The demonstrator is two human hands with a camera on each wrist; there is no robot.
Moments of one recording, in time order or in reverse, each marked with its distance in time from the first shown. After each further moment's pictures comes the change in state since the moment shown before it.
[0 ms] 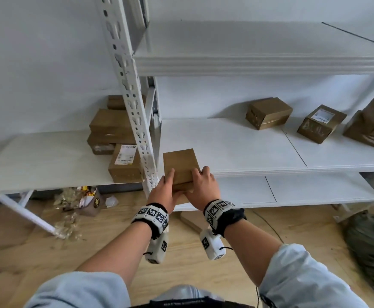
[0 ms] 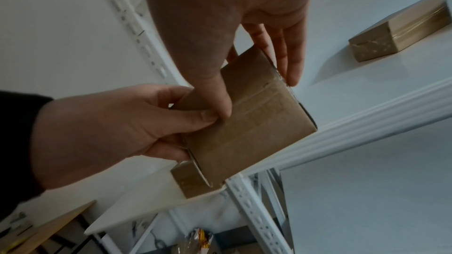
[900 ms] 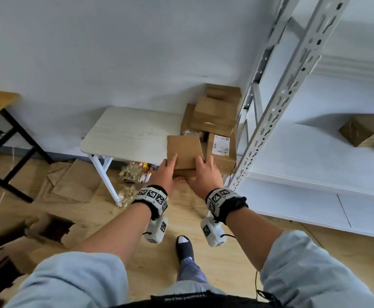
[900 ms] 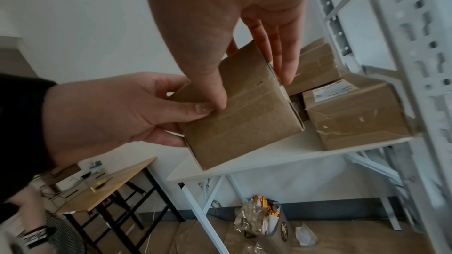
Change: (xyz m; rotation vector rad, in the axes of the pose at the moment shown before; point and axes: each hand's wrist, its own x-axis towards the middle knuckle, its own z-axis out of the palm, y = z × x) left_hand -0.052 -0.315 -0.171 -0.042 0.109 -0.144; right_hand 0.016 -0.333 0.128 -0.014 -0.039 -0.204
